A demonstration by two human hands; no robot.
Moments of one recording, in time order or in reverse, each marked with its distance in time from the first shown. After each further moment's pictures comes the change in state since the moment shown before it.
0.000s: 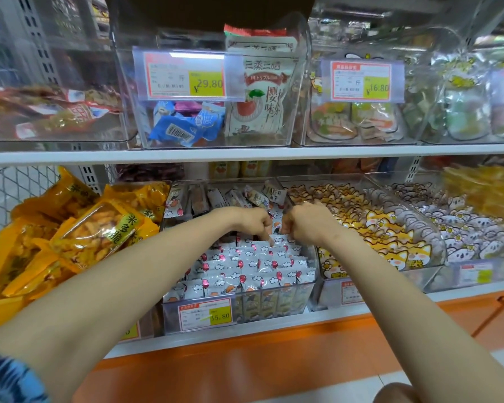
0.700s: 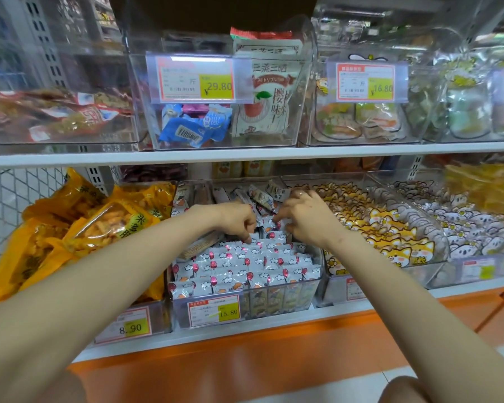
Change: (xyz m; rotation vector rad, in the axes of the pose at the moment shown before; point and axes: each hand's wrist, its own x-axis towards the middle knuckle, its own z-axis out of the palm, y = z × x) left_hand -0.046 -0.015 -0.015 0.320 0.077 0.051; right_hand -0.002 -0.006 0.001 -0.108 0.145 -0.153
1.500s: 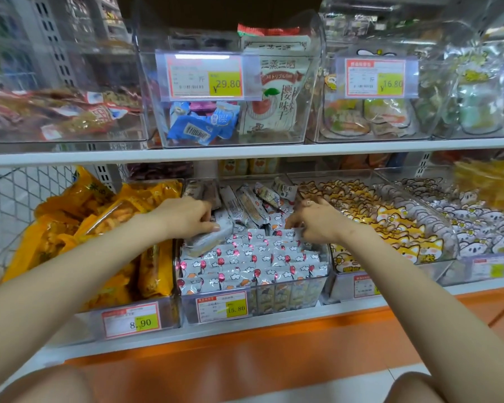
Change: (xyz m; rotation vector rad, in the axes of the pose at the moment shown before) left_hand -0.082 -0.034 -0.003 0.246 0.188 -0.298; right_hand 0.000 0.006 0.000 0.128 -0.281 0.047
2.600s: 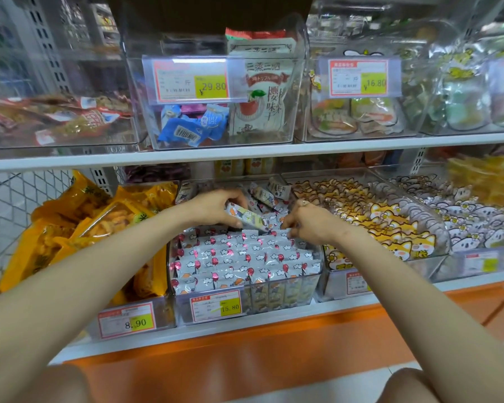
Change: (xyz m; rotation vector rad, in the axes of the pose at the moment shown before) left_hand 0.041 0.026 0.001 -0.579 0.047 0.209; right_hand -0.006 0.000 0.006 0.165 0.037 0.050
